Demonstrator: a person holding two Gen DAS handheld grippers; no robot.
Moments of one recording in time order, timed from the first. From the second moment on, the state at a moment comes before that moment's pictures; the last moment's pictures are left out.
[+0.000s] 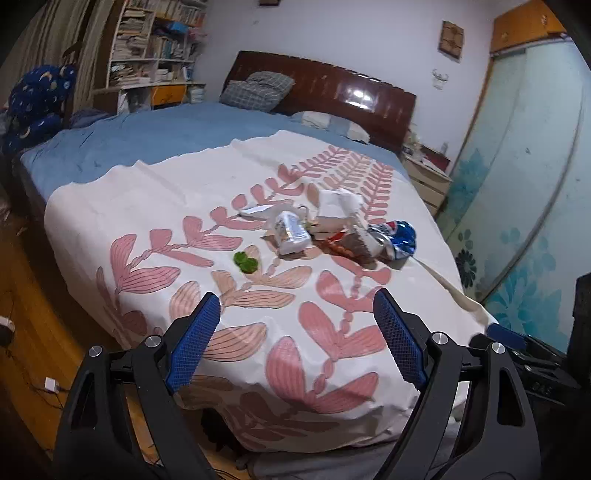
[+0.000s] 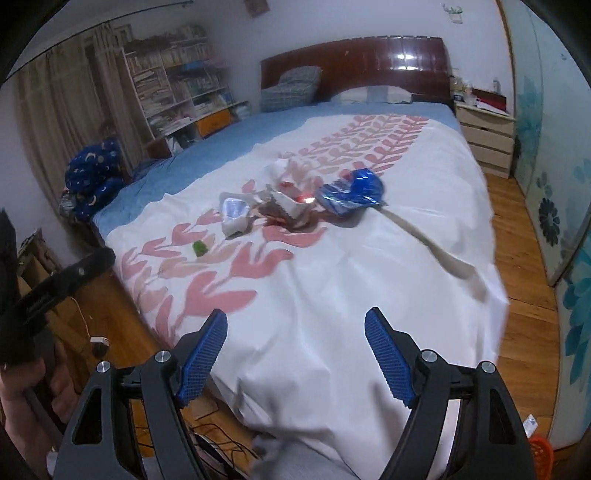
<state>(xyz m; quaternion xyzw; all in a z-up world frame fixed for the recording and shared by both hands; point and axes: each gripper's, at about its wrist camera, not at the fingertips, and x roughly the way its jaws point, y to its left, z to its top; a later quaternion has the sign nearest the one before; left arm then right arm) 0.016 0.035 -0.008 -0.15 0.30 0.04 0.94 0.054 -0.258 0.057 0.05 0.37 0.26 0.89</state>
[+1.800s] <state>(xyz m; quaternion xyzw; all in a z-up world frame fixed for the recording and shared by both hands) 0.188 0.100 -0.113 -0.18 0.45 0.06 0.87 0.133 -0.170 -0.013 0.14 0.45 0.28 0.84</state>
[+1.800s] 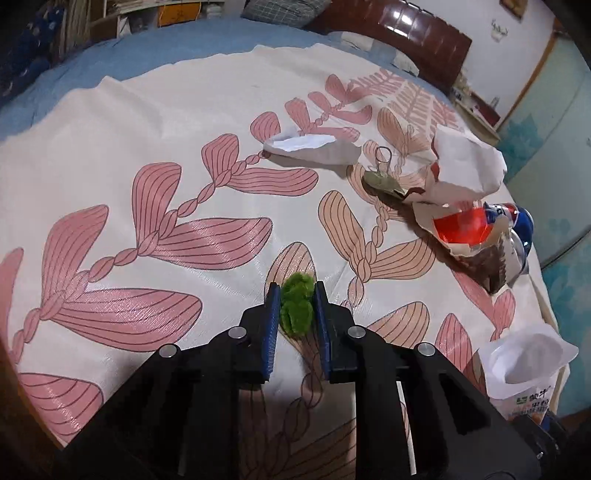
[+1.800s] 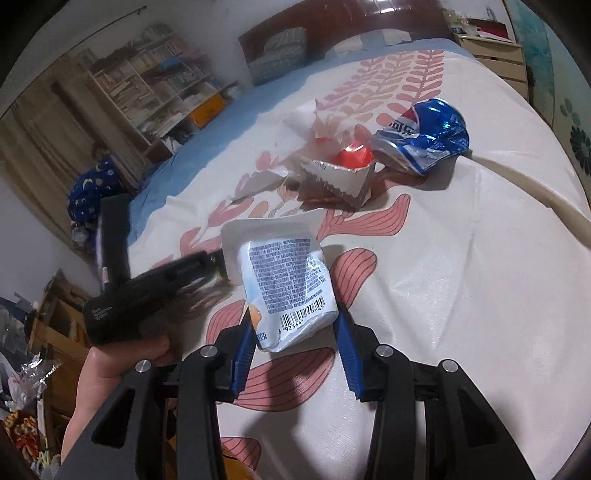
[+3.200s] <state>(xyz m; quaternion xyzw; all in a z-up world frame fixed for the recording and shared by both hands) 0.053 -0.517 -0.063 -0.03 0.51 -0.36 0.78 -0.085 -0.777 -0.096 0.16 0.54 -0.03 0.83</state>
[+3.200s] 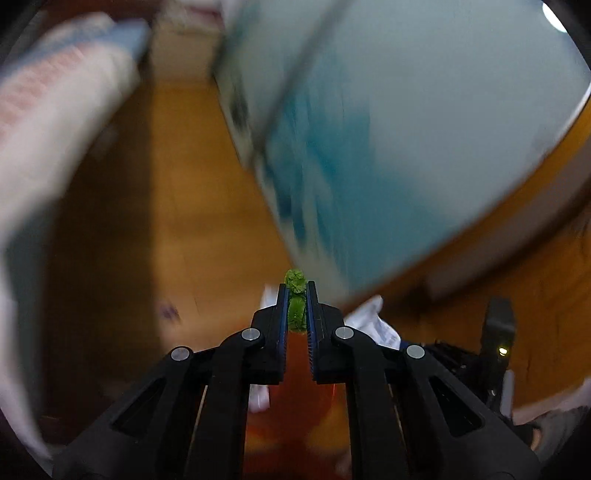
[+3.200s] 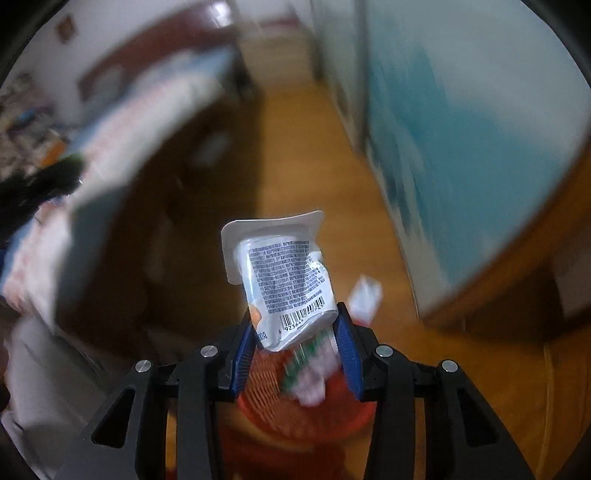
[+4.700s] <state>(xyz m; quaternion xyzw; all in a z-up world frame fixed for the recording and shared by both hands) 0.070 -0.235 0.052 -0.06 0.32 -0.14 0.94 0.024 -0.614 -0.025 0.13 0.46 0.05 0.88</state>
